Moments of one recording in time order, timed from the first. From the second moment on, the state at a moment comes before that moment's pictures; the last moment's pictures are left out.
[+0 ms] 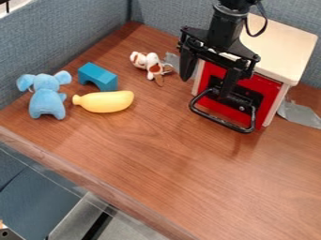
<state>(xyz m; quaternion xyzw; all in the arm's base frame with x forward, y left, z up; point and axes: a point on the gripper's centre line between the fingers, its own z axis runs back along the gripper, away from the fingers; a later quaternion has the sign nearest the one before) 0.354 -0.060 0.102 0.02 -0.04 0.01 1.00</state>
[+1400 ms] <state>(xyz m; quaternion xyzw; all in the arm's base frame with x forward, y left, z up) 0.361 -0.060 0.072 0.04 -0.10 0.57 0.81</state>
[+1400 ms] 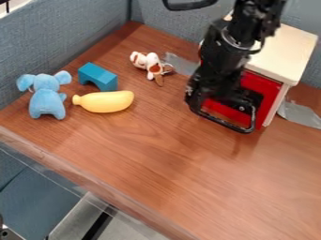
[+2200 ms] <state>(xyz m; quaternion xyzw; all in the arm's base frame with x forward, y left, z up) 0.340 -0.063 0.045 0.05 -0.06 0.57 0.82</state>
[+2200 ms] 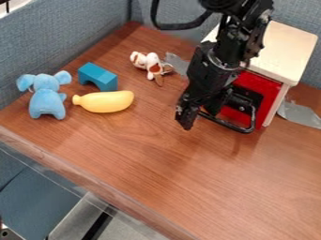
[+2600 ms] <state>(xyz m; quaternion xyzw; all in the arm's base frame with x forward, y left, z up) 0.342 -0.059 0.036 0.06 -0.07 0.57 0.82</state>
